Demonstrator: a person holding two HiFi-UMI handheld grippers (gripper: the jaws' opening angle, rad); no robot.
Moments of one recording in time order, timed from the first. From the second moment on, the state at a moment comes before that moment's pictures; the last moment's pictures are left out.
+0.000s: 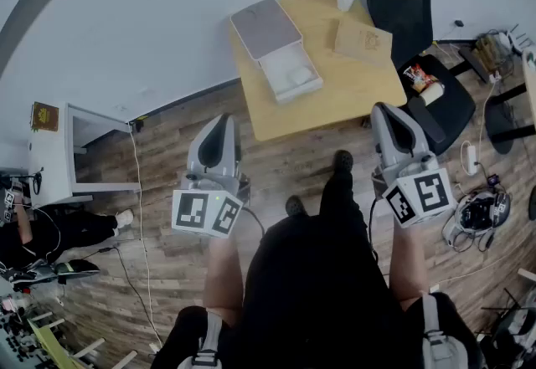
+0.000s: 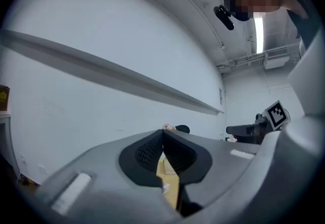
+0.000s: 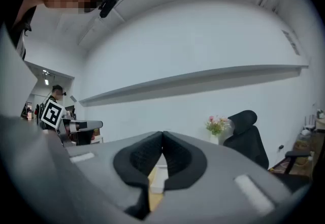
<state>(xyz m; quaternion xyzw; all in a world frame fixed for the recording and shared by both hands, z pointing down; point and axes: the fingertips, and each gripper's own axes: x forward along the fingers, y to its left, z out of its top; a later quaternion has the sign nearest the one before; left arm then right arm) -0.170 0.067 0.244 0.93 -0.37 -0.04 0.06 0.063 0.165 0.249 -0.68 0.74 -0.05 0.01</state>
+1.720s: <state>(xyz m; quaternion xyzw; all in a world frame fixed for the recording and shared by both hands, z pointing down) -0.213 0.083 0.284 0.91 -0.42 0.02 0.04 0.045 0.162 0.281 -0.66 0.75 -0.07 -0.03</state>
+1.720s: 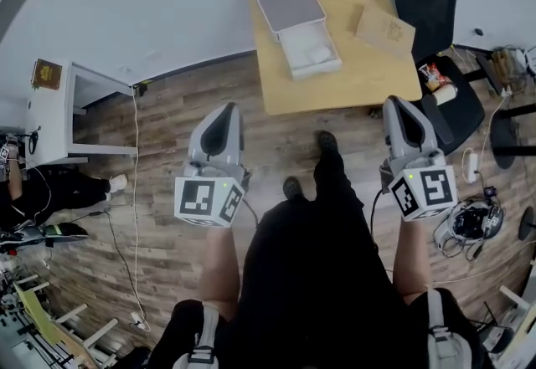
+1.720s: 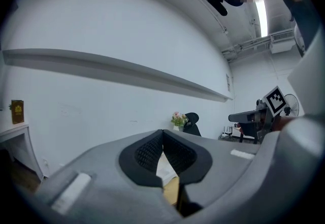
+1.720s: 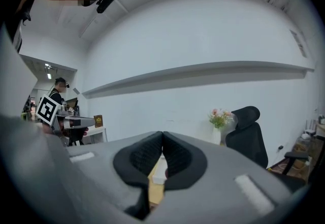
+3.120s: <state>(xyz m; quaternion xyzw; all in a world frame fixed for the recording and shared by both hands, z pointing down) -0.060 -0.065 0.323 0.83 -0.54 0.08 0.09 0.147 -0.079 0.355 -0.44 0.89 -0.09 -0.11</state>
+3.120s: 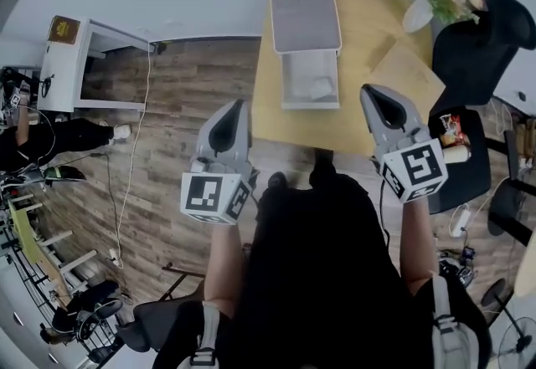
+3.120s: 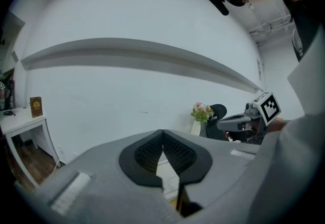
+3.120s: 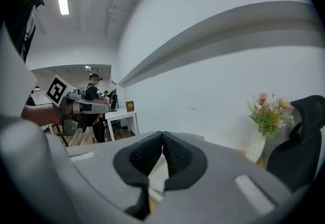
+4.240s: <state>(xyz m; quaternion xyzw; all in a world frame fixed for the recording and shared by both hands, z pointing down) -0.059 -0.074 0.368 0.82 -0.55 0.08 0.15 0.124 -0.110 0.453 -0.38 0.87 -0.14 -0.27</state>
